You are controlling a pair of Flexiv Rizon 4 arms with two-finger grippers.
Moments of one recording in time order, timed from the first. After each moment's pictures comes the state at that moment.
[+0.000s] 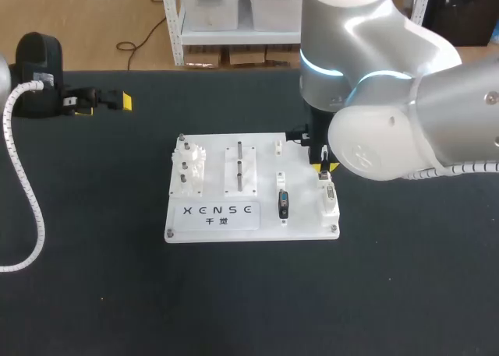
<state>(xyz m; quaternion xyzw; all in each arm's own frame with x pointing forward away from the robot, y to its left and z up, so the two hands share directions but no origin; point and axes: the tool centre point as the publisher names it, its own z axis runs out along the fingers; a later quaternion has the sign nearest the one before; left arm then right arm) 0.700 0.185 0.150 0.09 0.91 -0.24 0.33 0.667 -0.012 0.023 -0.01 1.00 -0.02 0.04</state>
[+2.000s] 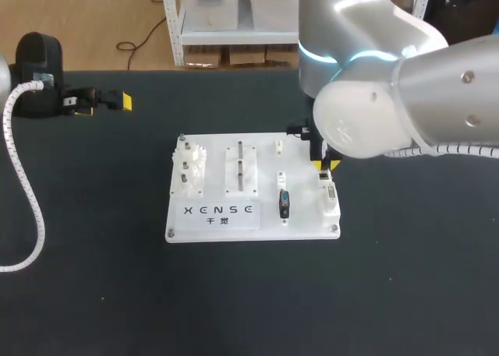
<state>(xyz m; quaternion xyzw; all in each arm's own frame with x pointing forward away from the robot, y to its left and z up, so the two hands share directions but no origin) 0.700 0.185 0.150 0.09 0.91 -0.24 0.33 0.678 -0.015 0.015 0.03 1.00 -0.02 0.01</state>
